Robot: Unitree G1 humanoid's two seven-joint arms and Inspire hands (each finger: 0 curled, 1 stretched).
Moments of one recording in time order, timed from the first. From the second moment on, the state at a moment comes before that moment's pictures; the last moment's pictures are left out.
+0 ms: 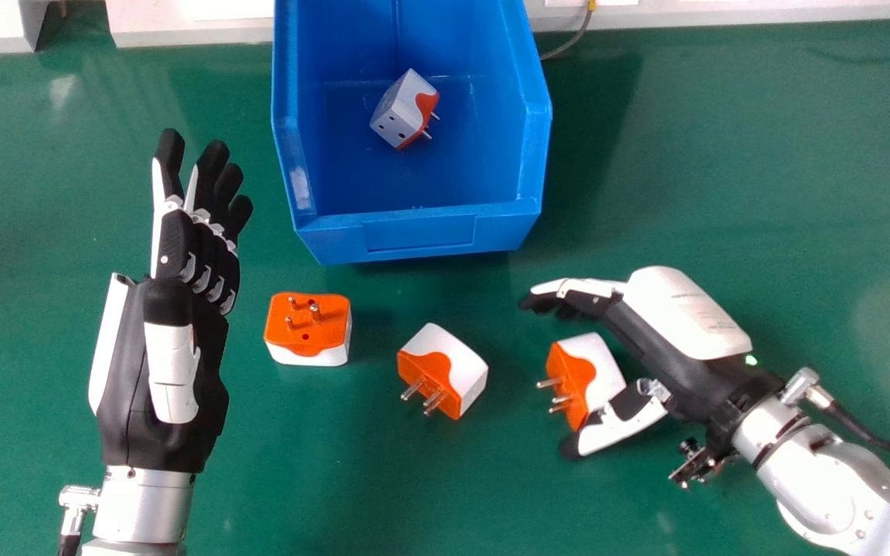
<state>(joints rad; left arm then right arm) 0.07 0.10 0.18 0.36 -0.35 -0.81 -0.48 -0.44 -0.45 0.39 1.03 -0.68 -0.84 -0.35</state>
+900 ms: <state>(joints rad) 0.07 0.10 0.18 0.36 -0.35 -0.81 -0.48 -0.43 -0.45 0.37 1.03 -0.65 -0.86 -0.34</state>
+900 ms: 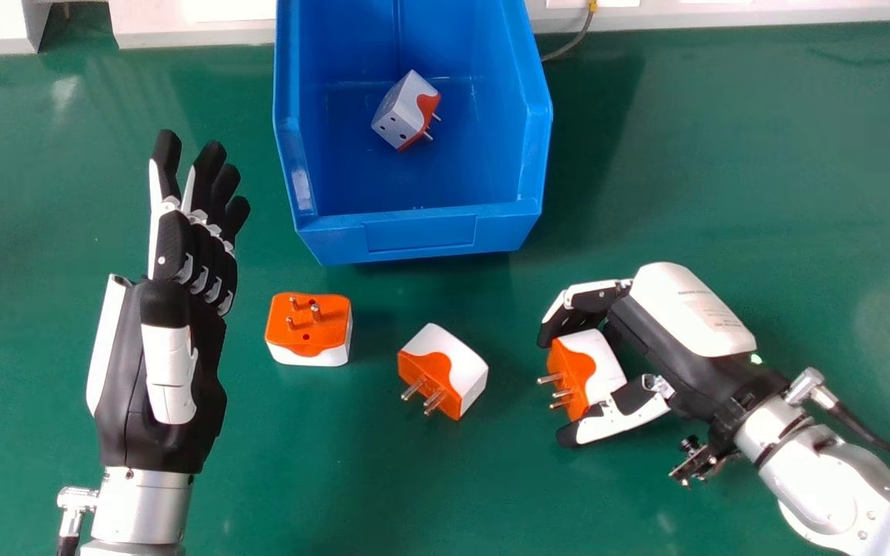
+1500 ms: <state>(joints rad) 0.07 0.10 0.18 0.36 -0.35 -0.81 -0.48 -0.28 -0.45 0.19 0.67 -0.28 -0.91 -0.07</state>
